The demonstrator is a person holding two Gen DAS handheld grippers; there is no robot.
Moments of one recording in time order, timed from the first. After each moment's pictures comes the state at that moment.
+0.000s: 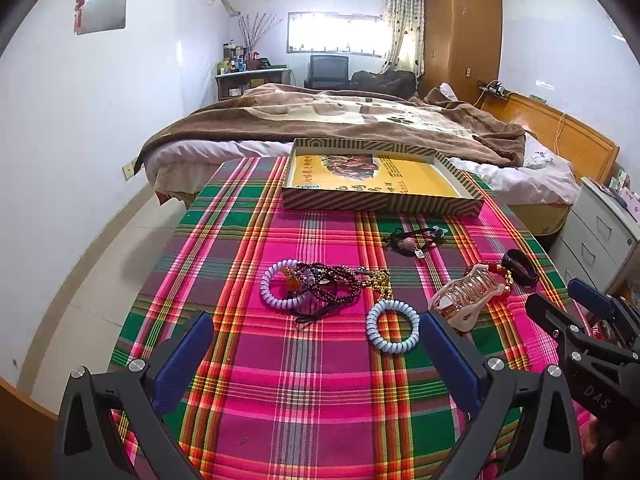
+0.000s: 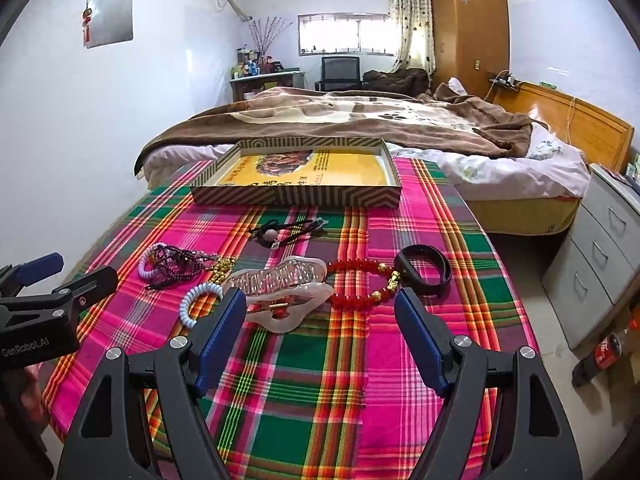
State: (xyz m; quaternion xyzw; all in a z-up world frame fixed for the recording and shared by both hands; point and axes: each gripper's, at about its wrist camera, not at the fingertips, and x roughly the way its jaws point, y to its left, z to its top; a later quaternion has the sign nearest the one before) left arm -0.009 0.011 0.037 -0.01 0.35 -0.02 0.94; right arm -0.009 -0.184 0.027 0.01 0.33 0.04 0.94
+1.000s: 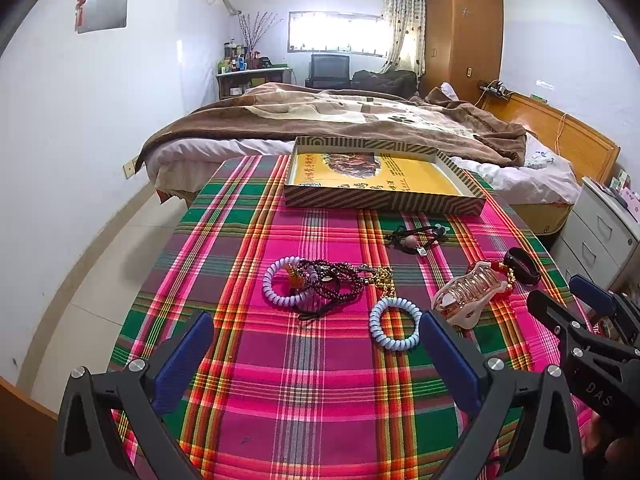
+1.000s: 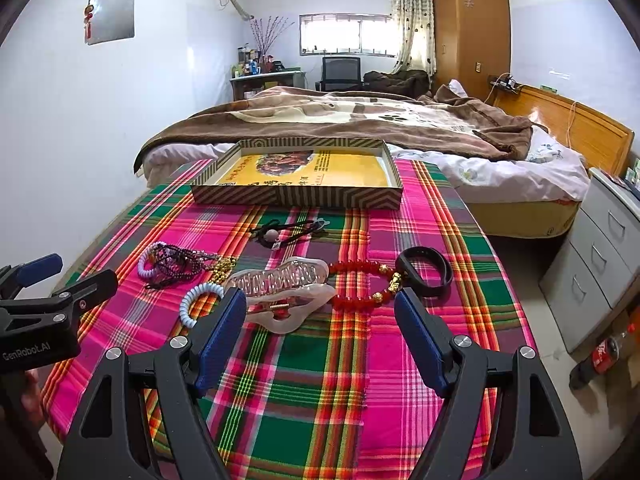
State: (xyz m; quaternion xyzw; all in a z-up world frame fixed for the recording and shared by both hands) left arm -0.009 0.011 0.035 -0.01 0.35 -0.01 0.94; right arm -0.009 -0.181 0.027 0.00 0.33 0.04 0.94
